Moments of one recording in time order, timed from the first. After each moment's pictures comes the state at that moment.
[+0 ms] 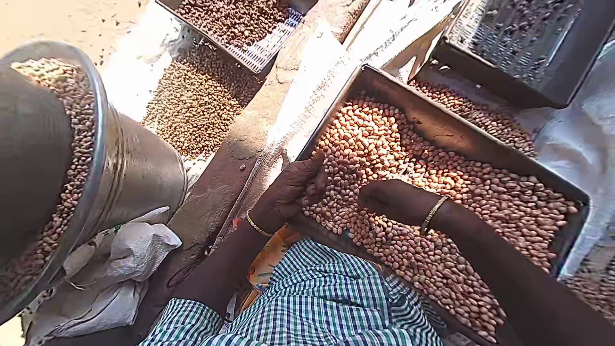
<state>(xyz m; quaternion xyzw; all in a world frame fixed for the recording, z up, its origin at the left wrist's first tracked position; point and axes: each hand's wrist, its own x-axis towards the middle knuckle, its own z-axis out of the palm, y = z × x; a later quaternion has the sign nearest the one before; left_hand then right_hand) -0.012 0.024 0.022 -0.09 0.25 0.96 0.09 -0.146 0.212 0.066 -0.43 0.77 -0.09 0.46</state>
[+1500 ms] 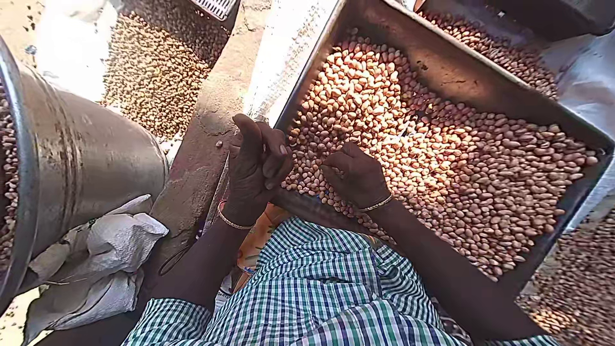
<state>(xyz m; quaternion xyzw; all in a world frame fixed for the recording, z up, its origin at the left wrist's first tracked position) 0.002 0.033 0.025 -0.01 0.31 0.94 -0.17 -0.079 0.212 -0.007 -0.40 0.86 -0.32 0.07</state>
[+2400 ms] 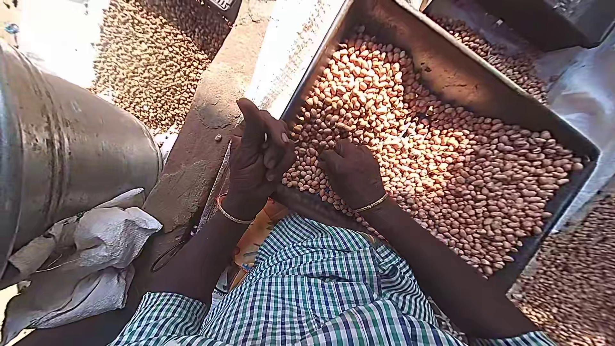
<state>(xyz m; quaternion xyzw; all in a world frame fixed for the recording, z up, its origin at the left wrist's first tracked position) 0.000 0.029 0.024 -0.02 0.28 0.94 -0.17 -0.076 0.195 0.002 -0.45 0.87 -0.17 0.07</state>
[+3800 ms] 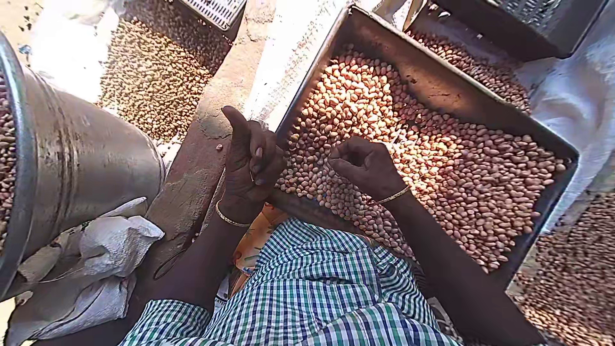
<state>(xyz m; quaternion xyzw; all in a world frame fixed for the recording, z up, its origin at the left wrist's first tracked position) -0.001 0.021 0.021 0.00 0.19 0.97 -0.14 -0.106 0.207 0.029 -0.31 0.82 -0.38 0.28</state>
